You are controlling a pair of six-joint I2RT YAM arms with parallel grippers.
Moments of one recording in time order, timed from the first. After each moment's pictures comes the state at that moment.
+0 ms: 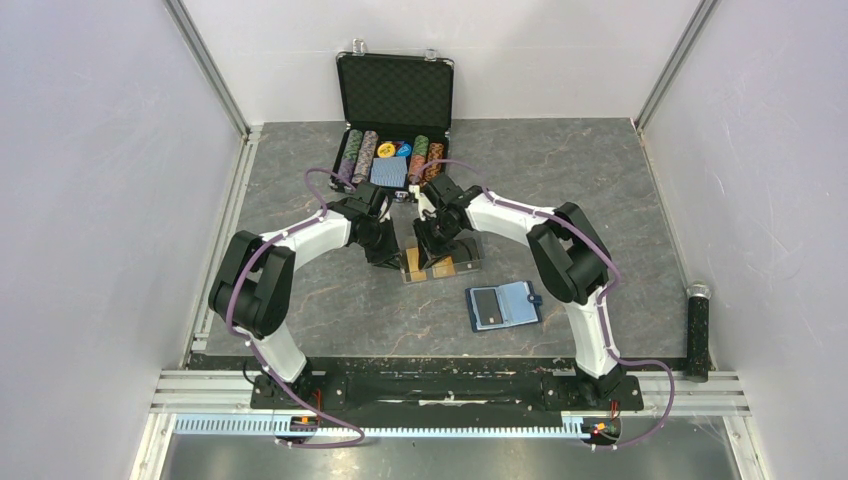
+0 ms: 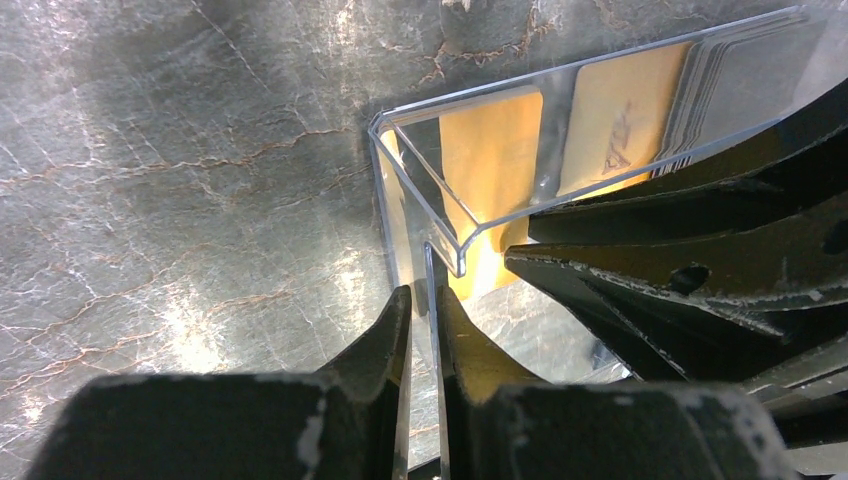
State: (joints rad) left arm -0.44 1.72 1.05 -0.50 0.26 -0.62; right arm 0.69 2.13 1.54 -0.58 -0.41 0.31
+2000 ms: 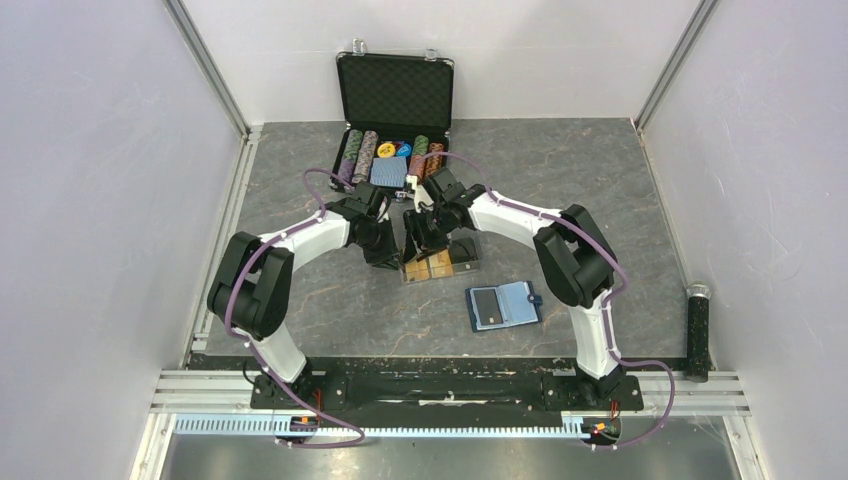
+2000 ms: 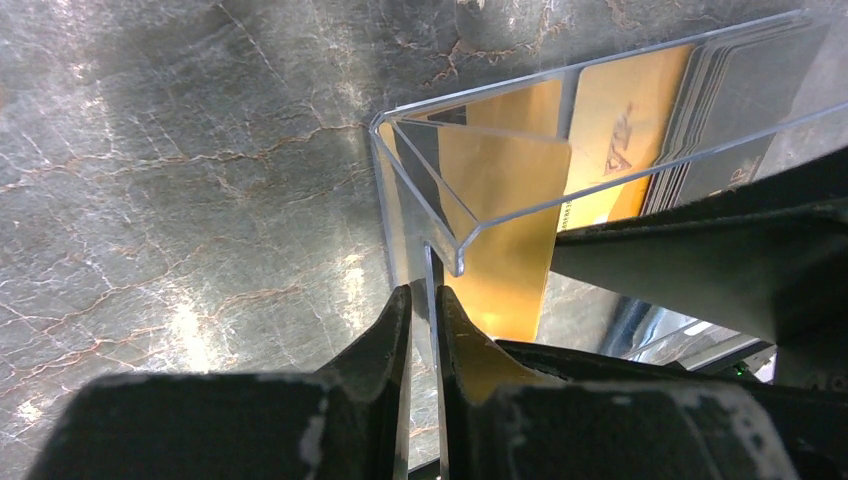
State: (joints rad) left arm -0.43 1.71 1.04 -0.51 0.25 -0.62; right arm 0.69 2.08 1.53 -0.47 -0.49 0.39
